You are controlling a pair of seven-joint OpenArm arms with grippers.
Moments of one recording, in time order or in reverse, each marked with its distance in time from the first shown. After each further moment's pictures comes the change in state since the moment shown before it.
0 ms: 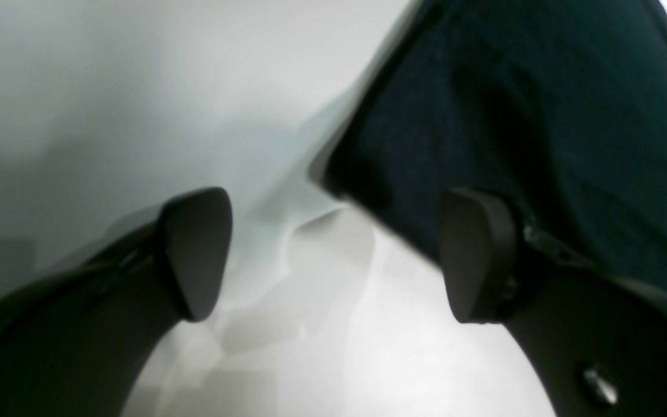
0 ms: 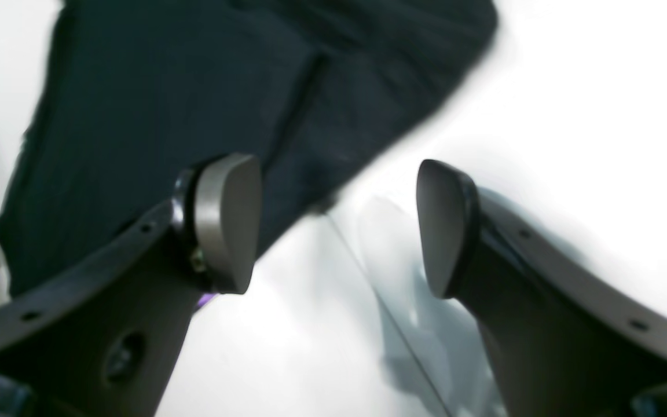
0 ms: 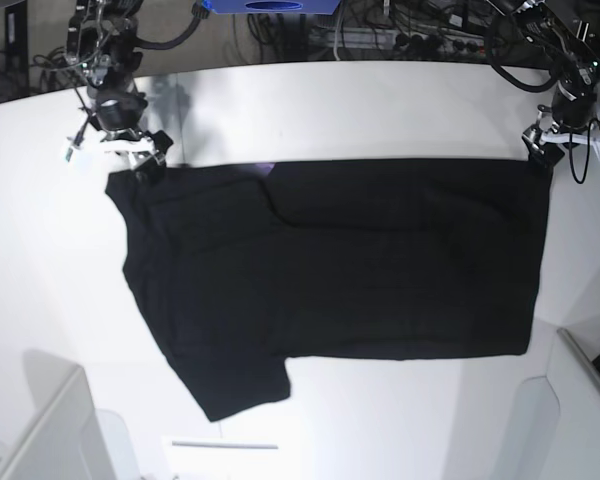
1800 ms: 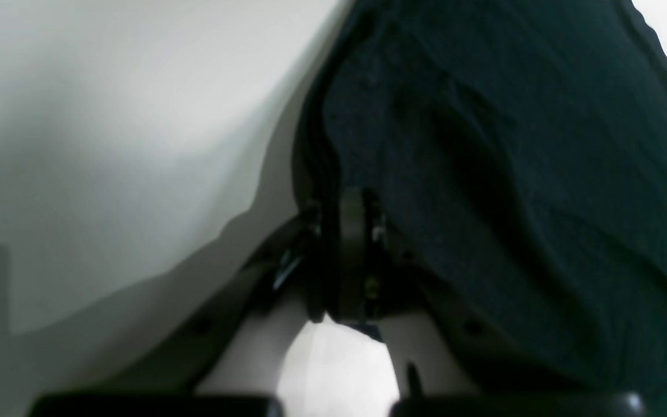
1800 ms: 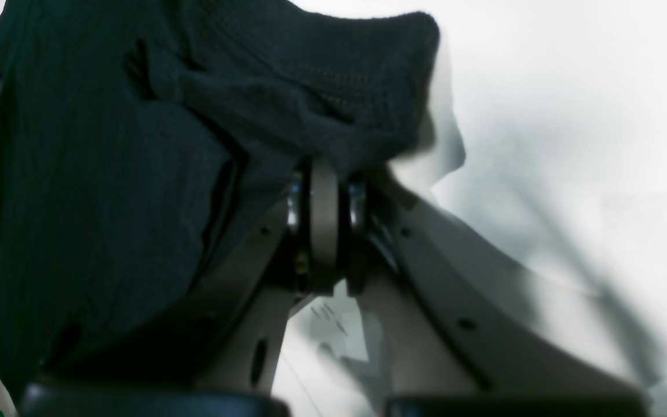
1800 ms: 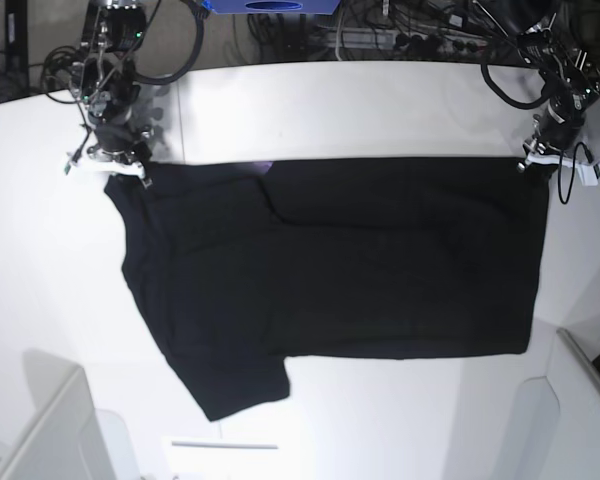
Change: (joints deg) left arm -3.2 -4.2 8.1 -10.8 -1.1 -0.1 -5.7; right arm 11.0 -0.9 4.9 -18.1 0.0 1.6 3.7
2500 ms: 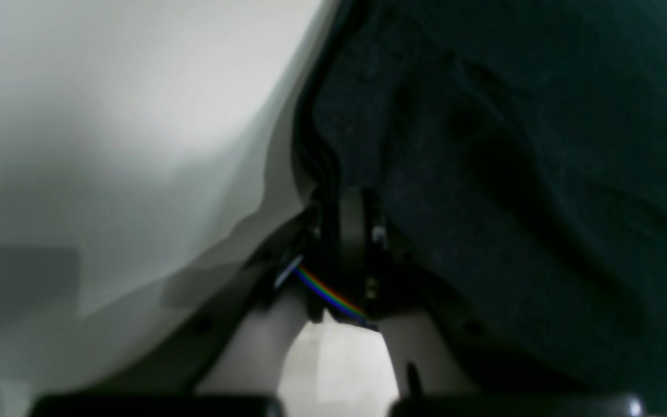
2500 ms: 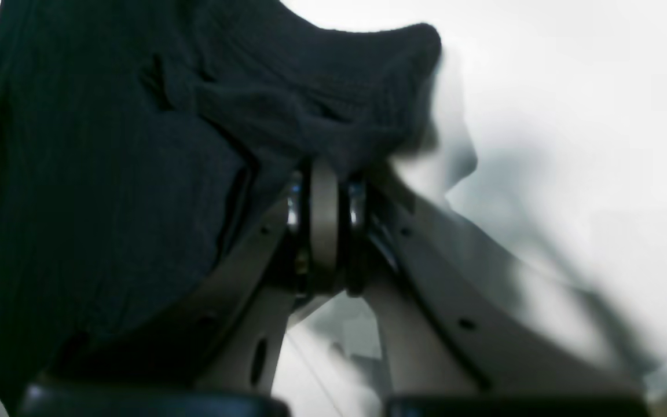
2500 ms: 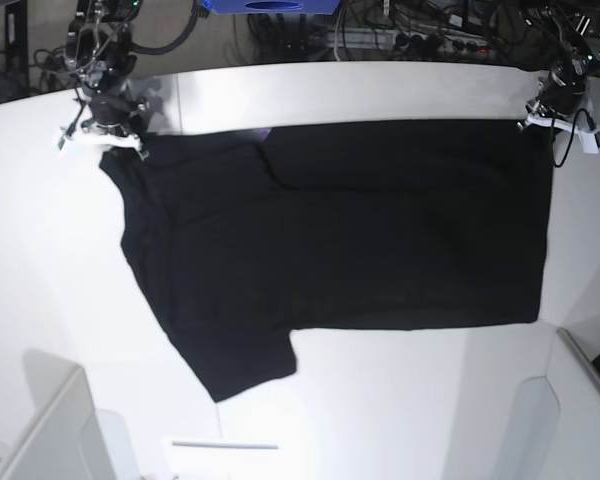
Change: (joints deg) left arm 10.8 0.3 0.2 8.5 0.3 -0.2 0.9; right arm -8.9 0.2 0.1 8.3 0.2 -0.6 -0.6
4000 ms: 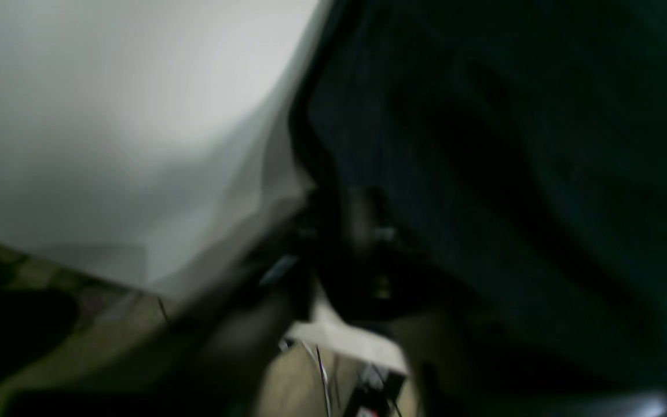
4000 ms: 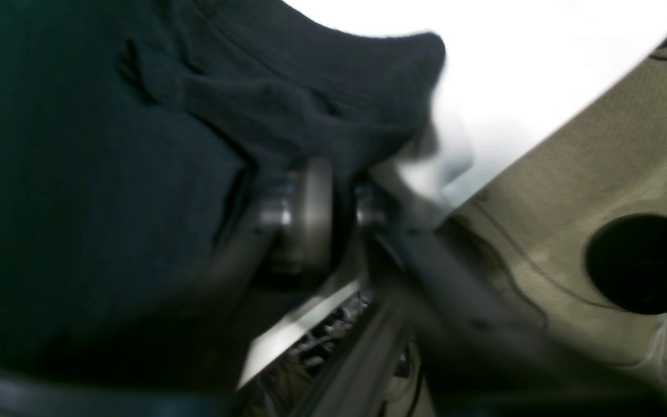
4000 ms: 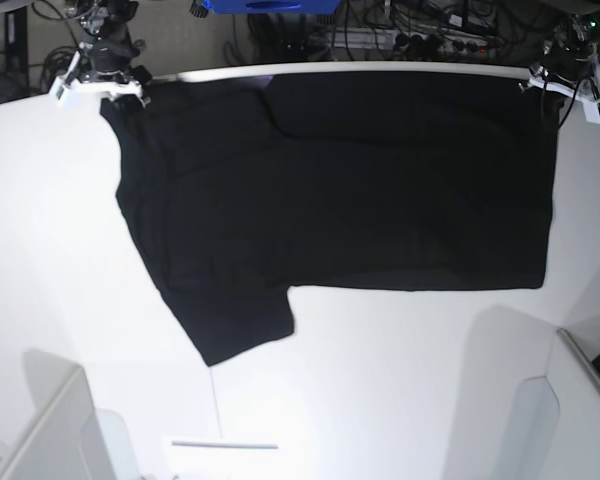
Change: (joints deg) left arm 10.9 0.1 -0.2 9.3 0.4 0.2 0.3; right arm -13.9 -2.8 1.6 9.0 0.0 0.0 0.2
